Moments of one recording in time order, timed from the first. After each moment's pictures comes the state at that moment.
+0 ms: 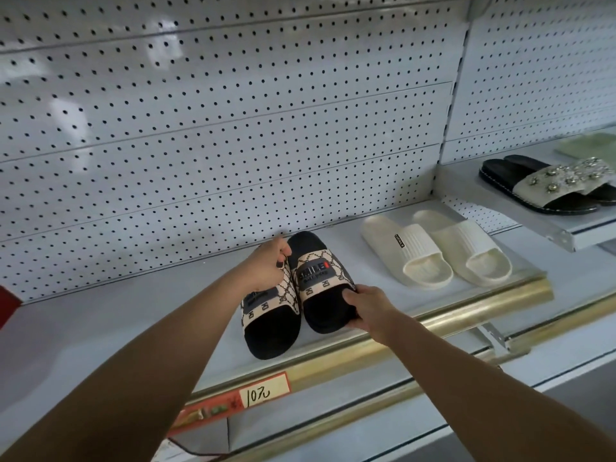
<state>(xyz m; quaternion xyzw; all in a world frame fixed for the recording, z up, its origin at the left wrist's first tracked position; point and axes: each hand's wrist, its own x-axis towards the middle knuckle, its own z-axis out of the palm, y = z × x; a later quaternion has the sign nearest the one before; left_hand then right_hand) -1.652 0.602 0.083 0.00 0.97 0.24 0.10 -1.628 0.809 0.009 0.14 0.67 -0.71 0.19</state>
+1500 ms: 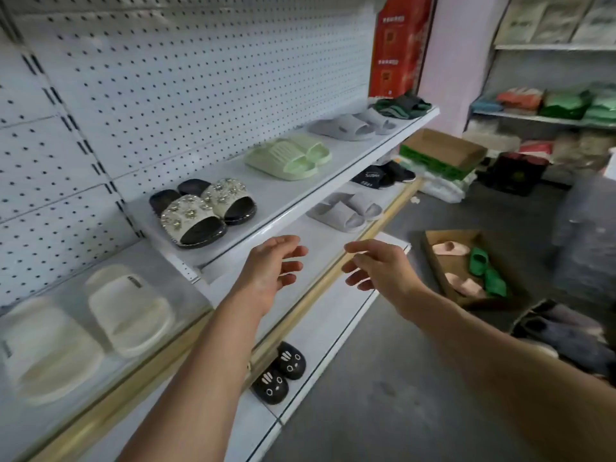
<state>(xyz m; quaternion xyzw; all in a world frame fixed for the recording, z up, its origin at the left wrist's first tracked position) -1.657 1.226 0.095 0.02 0.67 0.70 0.24 -1.563 1.396 0.077 0.20 0.73 -0.64 -0.11</state>
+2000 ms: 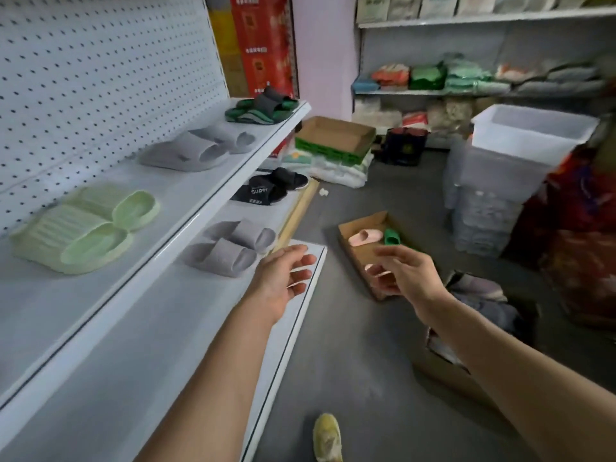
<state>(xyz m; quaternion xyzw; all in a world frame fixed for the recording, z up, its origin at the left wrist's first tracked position) -1.721 1.574 0.045 0.09 0.65 0.64 0.41 -1.564 1.714 0.015 0.41 0.59 -0.64 -0.26</state>
